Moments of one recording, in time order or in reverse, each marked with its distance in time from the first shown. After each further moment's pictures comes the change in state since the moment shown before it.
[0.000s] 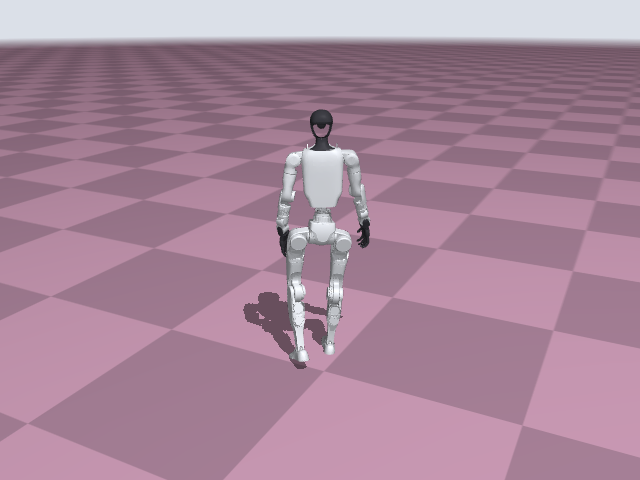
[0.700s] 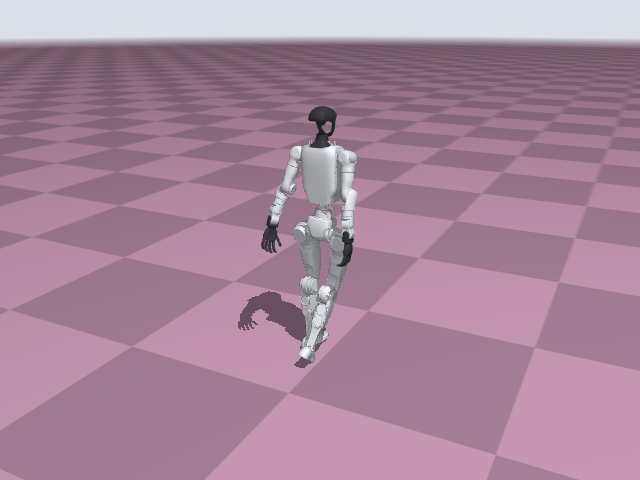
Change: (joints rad) left arm 0.237 0.081 0.118 0.364 0.038 0.144 -0.036; right arm 0.445 0.060 0.051 0.160 0.097 -0.060 0.022; waist 0.081 0.017 -0.080; left_leg -0.029 -0.155 -0.279 -0.370 -0.019 0.140; right_leg 0.096 0.174 0.169 0.365 0.176 0.212
